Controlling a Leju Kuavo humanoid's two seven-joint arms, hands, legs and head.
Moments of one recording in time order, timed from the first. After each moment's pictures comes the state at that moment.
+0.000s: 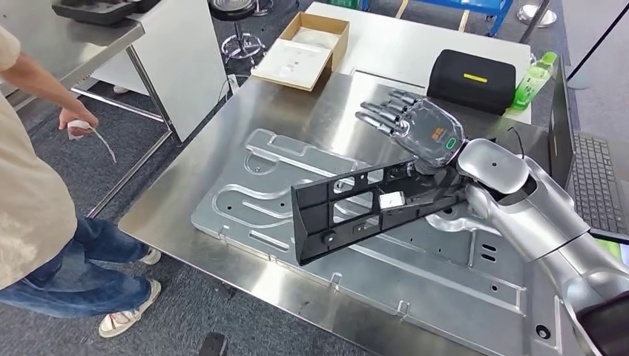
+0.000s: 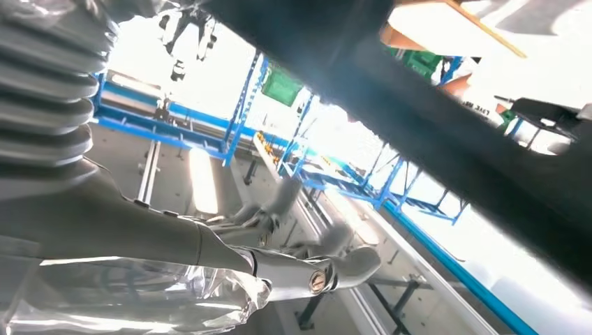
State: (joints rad) left arm -0.15 -0.23 0.24 -0.20 -0.41 0.16 -0.44; right arm -0.92 -0.49 0.75 -1.30 1.07 -0.32 -0.35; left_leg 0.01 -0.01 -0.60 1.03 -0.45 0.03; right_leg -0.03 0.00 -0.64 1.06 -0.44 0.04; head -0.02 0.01
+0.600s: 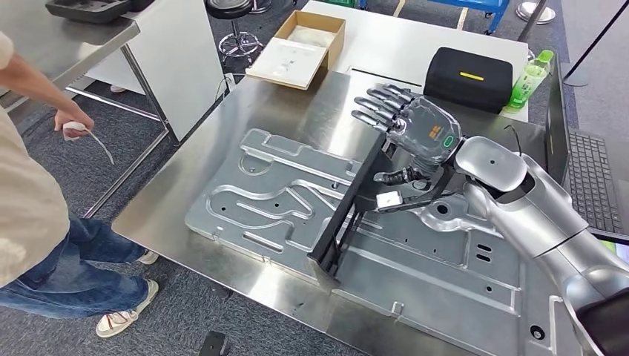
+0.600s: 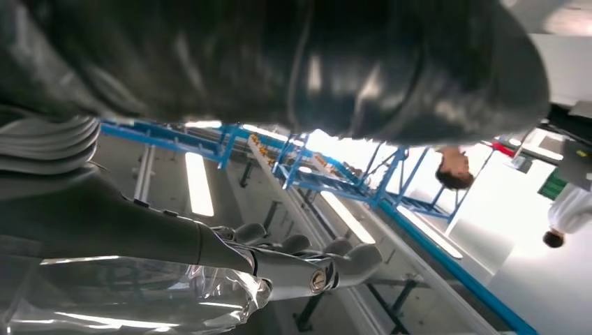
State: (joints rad) left arm -0.15 -0.23 0.24 -0.20 -0.41 0.18 -0.44; right arm -0.93 -0.49 0.77 -1.31 1.04 -0.31 -0.34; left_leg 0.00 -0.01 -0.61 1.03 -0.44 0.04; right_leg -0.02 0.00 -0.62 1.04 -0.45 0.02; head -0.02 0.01
